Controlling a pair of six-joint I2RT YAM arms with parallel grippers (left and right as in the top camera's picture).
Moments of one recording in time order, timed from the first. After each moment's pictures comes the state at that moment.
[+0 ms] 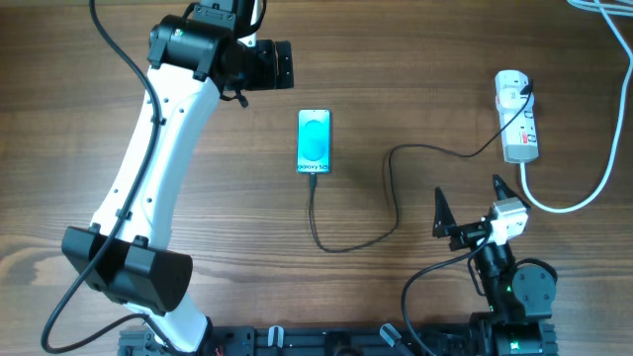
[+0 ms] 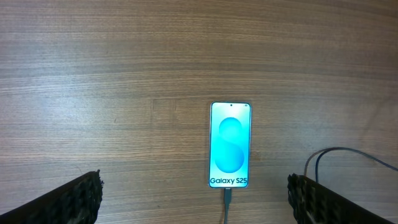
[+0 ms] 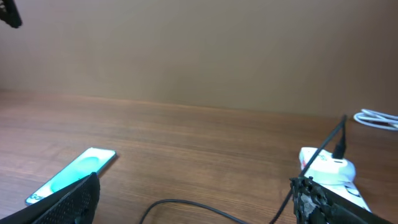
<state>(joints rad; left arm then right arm) -0.30 1.84 1.96 -1.20 -0.02 -0.31 0.03 0.02 0.01 0.01 -0.17 -0.01</state>
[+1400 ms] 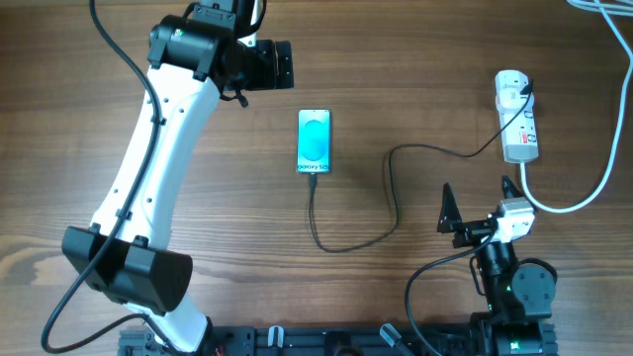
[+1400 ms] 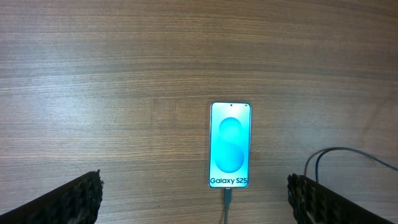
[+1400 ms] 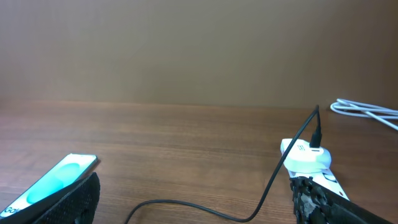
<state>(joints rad) -0.30 1.84 1.96 -1.20 -0.02 -0.31 0.03 0.02 0.01 0.00 -0.09 0.01</state>
